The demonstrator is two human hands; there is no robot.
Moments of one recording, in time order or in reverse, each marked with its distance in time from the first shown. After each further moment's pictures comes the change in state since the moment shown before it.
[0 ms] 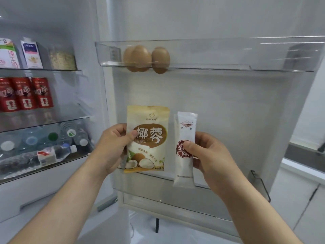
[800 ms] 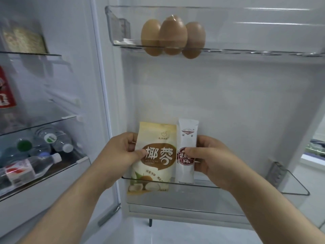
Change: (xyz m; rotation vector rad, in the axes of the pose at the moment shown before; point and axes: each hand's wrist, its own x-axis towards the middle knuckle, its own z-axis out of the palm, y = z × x) left_hand 0.040 -0.019 -0.054 0.388 -0.326 -0.027; right_hand 0.039 0.031 0.055 0.008 0.036 0.217
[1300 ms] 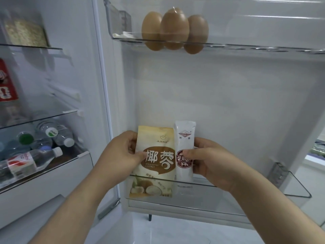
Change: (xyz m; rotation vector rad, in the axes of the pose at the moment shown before) left_hand -0.008 -0.004 0.008 0.274 0.116 0.075; right_hand -0.001 0.003 -0.002 -0.038 -0.124 0.104
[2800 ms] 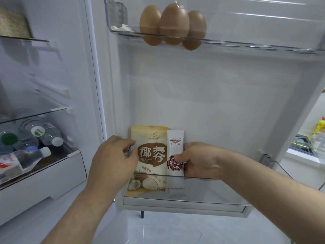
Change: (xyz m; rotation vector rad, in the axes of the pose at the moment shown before) left_hand -0.003 -0.030 0.015 0.285 0.307 0.191; right_hand 0.023 0.009 0.005 0.025 -0.027 0.316
